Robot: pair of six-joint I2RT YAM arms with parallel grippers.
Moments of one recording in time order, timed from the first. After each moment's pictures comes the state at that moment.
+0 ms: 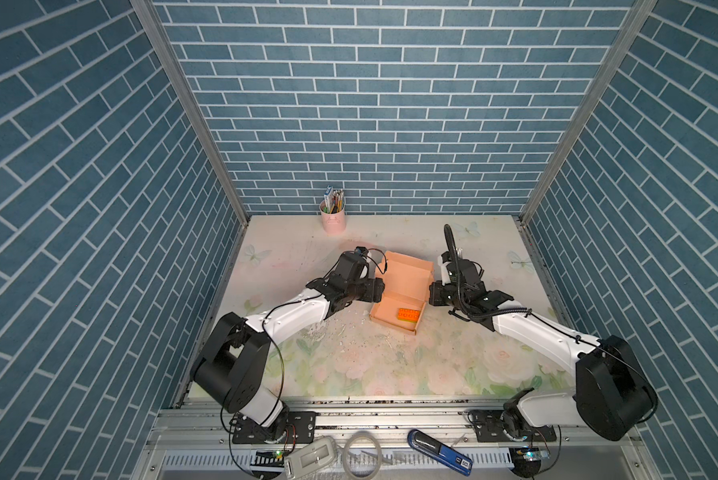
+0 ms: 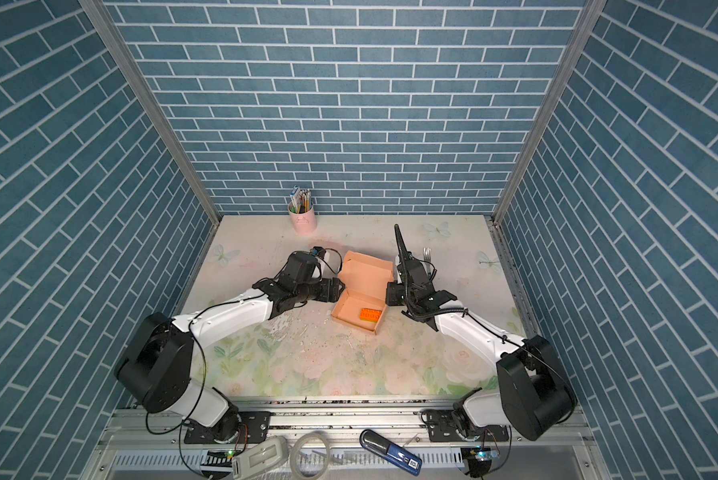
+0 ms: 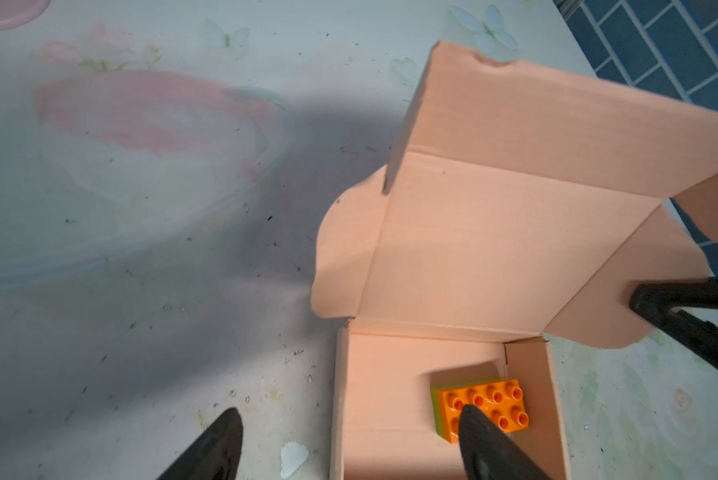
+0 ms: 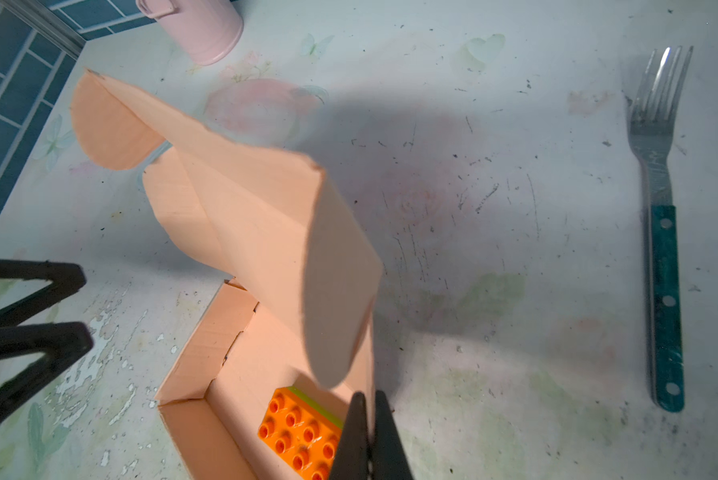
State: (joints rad) left arm -0.59 1.58 1.01 -0.17 0.09 -0.36; right arm 0.58 1.37 0.83 -0.18 -0.01 0.40
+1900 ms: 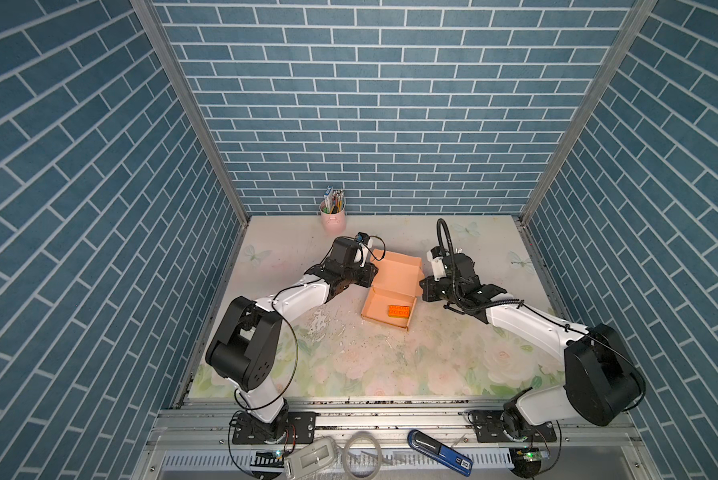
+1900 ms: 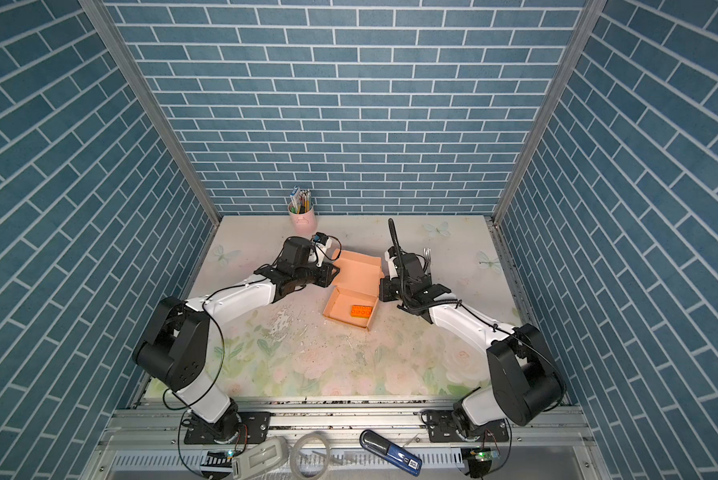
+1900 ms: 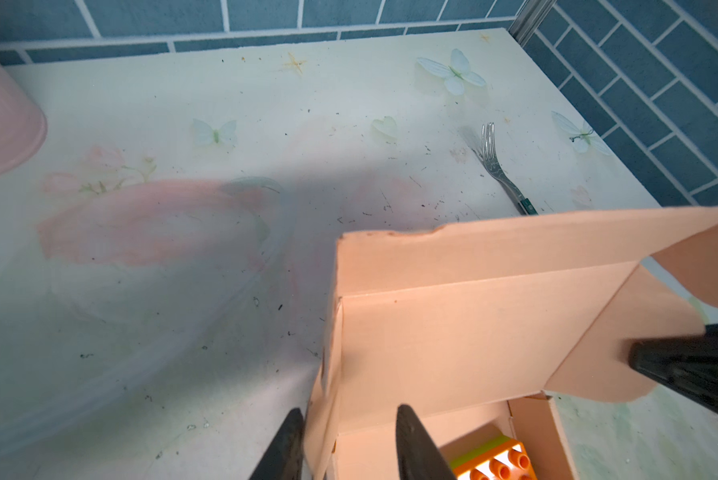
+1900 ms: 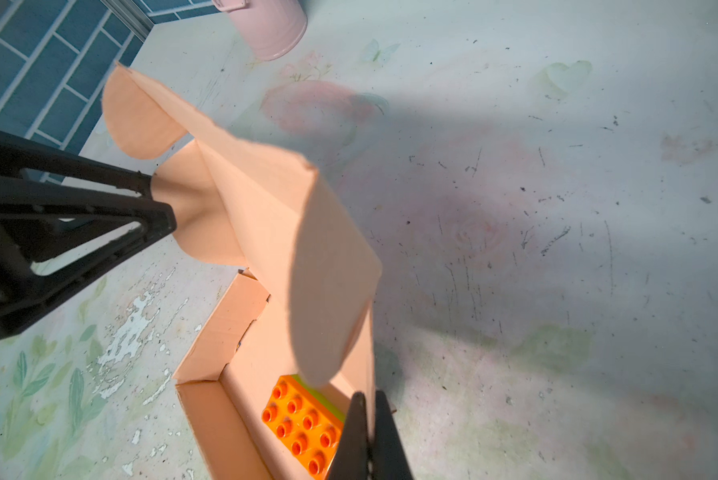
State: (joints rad) left arm -0.49 1.68 1.09 -0.08 0.20 -0.18; right arm 0.58 1.45 0.89 -0.14 -0.12 0.33
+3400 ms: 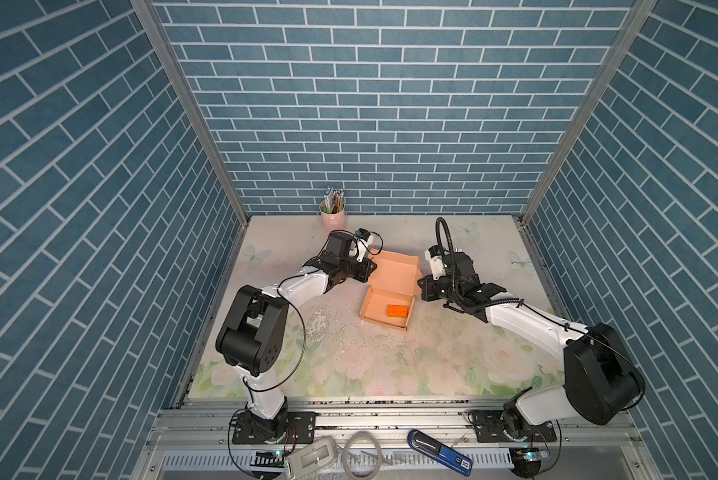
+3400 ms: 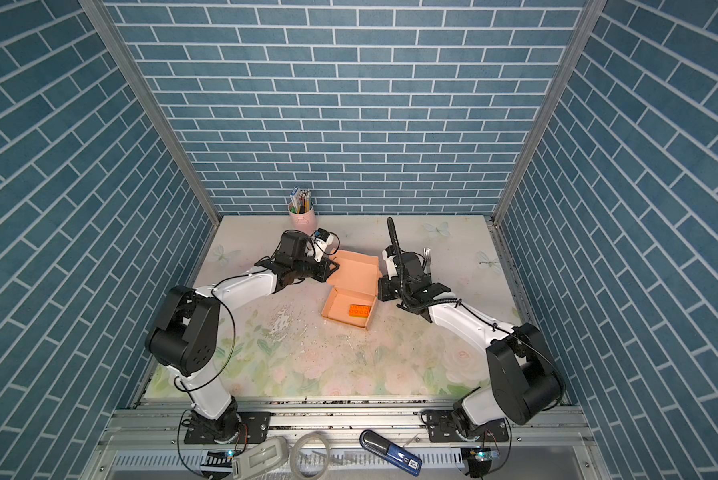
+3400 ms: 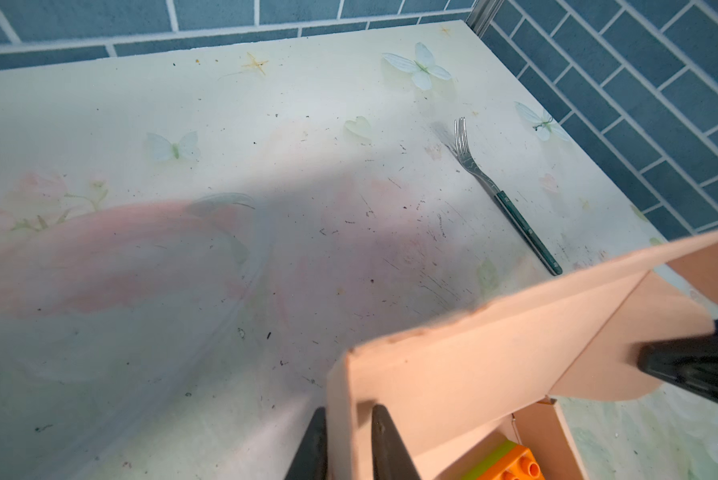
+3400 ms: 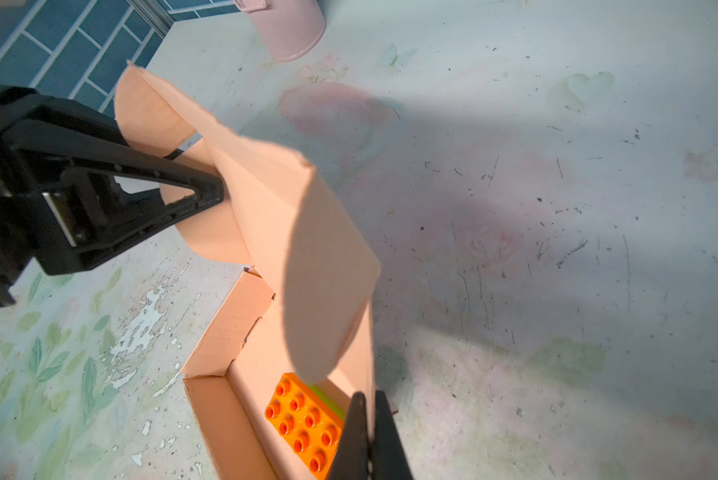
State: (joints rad) left arm -0.41 1.78 1.17 -0.06 0.39 -0.10; right arm 0.58 1.46 0.91 -0.13 -0.14 0.31
